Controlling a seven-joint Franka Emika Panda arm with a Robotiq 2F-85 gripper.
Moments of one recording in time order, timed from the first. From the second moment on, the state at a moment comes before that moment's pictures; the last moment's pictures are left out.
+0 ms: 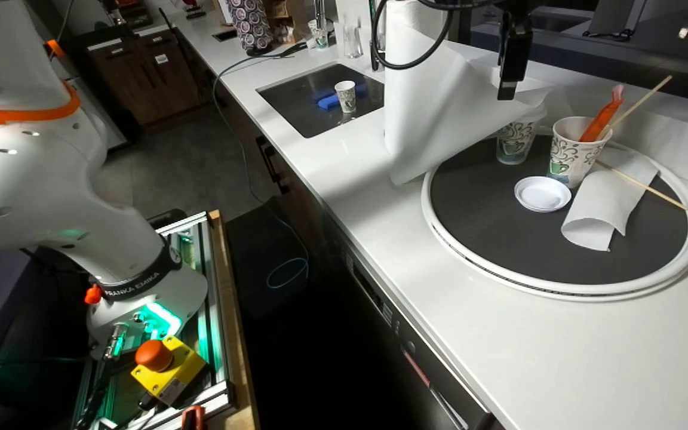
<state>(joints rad) -0.15 0.29 -0.11 -1.64 0.19 2.01 0.37</state>
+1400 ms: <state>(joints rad) -0.12 0.50 -0.12 -1.34 0.19 1.76 0.64</state>
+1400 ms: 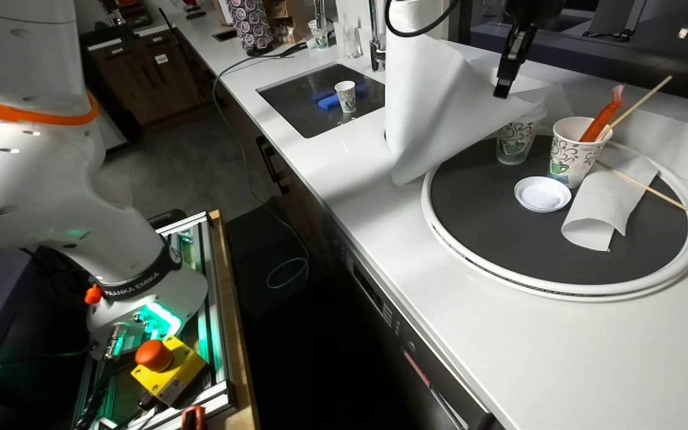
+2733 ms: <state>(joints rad) 0.04 0.42 0.04 -1.15 0.21 1.84 0.34</state>
